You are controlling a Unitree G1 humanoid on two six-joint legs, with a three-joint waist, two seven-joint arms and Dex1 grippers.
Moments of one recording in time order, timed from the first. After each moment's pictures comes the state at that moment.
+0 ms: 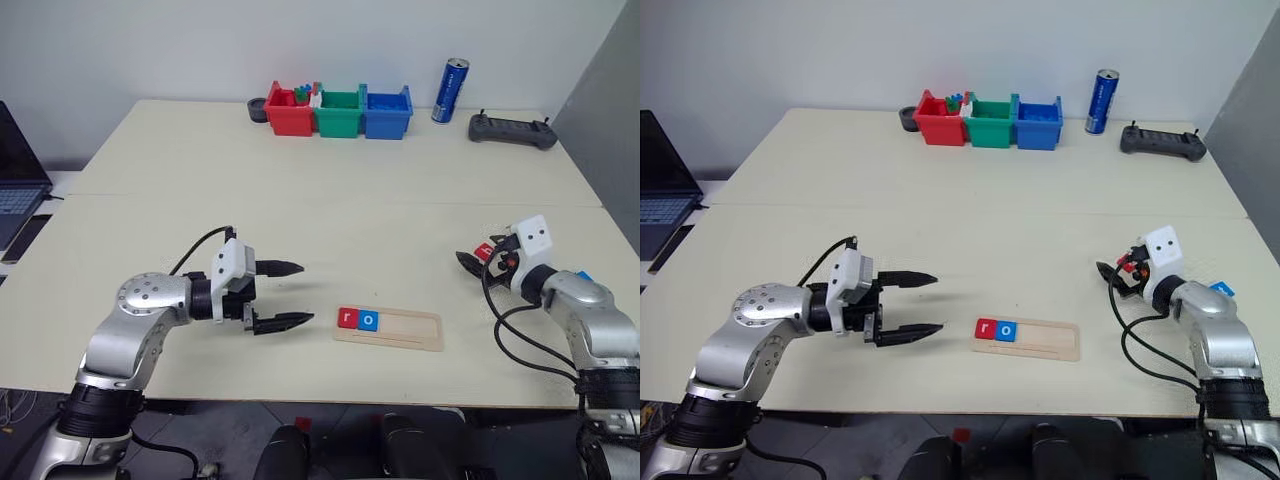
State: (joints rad) left arm -0.26 0.70 0.01 -0.18 -0.43 0.34 -1.22; right arm -0.37 -0.61 -0.13 0.20 0.25 0.41 0.58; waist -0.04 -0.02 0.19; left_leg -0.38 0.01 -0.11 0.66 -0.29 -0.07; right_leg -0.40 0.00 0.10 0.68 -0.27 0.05
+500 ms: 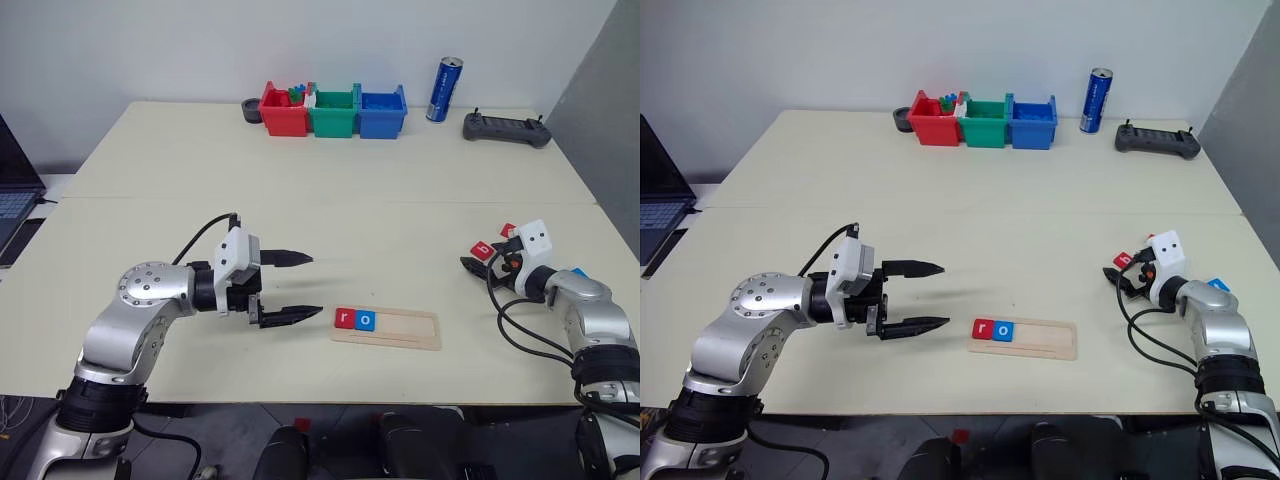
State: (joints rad) left arm -0.33 0.69 0.00 -0.25 -0.47 0.39 -1.18; right arm -0.49 -0.61 -0.13 0.50 0.22 0.31 0.70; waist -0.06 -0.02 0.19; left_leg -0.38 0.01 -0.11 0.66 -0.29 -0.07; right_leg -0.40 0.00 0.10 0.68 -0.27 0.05
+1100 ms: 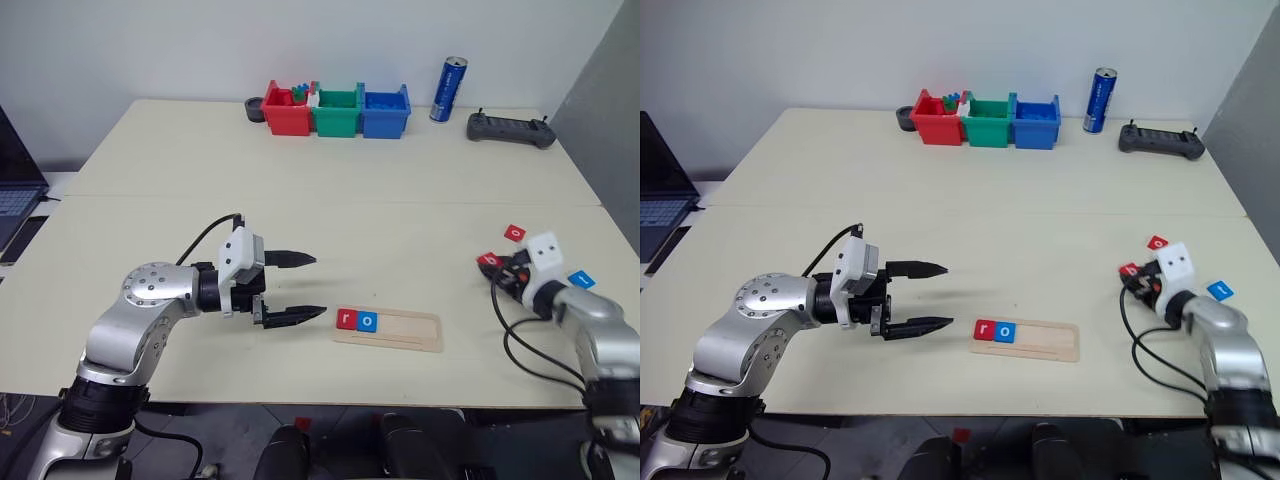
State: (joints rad) left arm -0.30 0.70 -0.01 -0.29 -0.50 0.42 -1.17; right arm -0.18 -0.59 -0.23 0.01 0.23 0.50 0.50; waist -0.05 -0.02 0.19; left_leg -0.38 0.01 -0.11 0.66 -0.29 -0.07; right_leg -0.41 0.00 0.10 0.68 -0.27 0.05
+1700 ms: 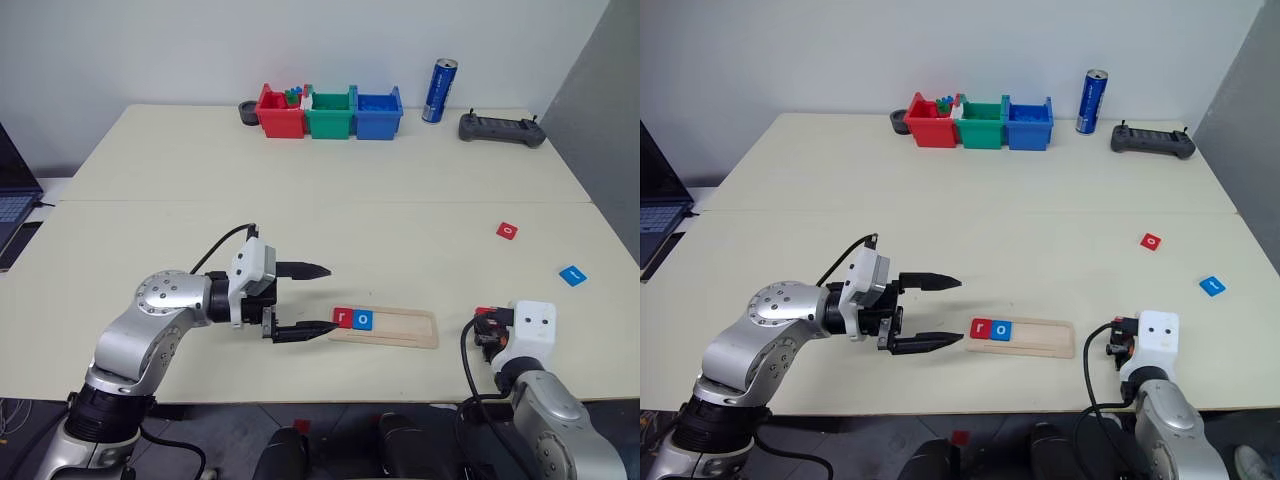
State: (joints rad) left arm -0.28 0.68 -0.05 -0.32 -0.53 0.43 -1.17; right arm 0.25 -0.09 -0.14 -0.74 0.14 0.85 -0.03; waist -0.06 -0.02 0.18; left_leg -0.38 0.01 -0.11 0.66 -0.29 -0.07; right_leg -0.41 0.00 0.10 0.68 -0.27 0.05
